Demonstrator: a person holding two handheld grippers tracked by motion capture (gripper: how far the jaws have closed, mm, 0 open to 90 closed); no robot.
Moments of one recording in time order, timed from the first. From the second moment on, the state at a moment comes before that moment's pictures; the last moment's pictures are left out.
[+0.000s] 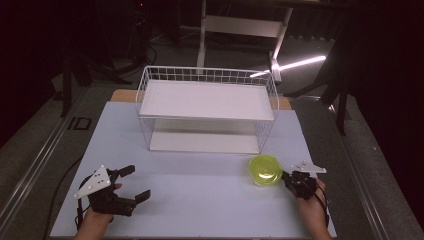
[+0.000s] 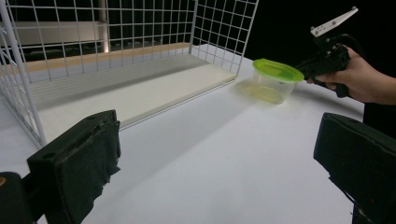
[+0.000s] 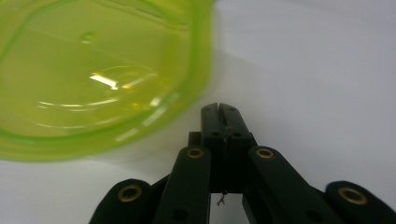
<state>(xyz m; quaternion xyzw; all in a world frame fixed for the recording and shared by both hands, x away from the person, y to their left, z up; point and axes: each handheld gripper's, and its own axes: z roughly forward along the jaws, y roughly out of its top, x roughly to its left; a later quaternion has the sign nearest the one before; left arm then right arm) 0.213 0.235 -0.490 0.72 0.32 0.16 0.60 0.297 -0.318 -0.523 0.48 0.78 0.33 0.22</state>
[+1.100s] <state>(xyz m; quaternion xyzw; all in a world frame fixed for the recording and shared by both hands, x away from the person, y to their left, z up) 0.212 0.230 -0.489 0.73 0.31 0.16 0.59 0.313 -0.225 -0.525 0.41 0.83 0.36 0.14</state>
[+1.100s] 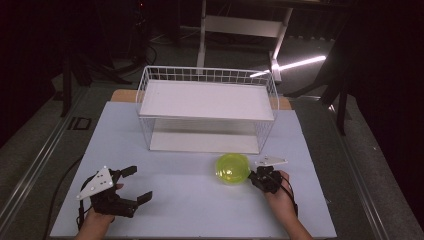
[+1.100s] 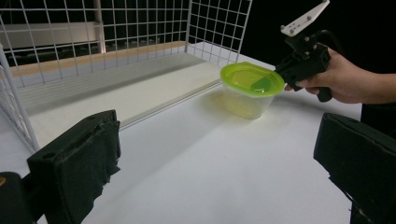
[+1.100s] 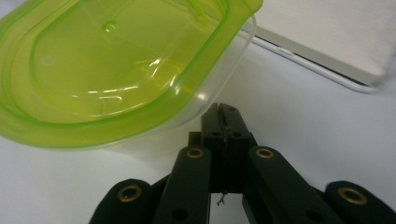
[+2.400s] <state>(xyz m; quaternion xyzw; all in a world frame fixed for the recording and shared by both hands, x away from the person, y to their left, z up) 0.210 0.229 -0.488 0.73 0.31 0.16 0.59 0.314 -0.172 -0.526 0.38 0.84 0.37 0.10</state>
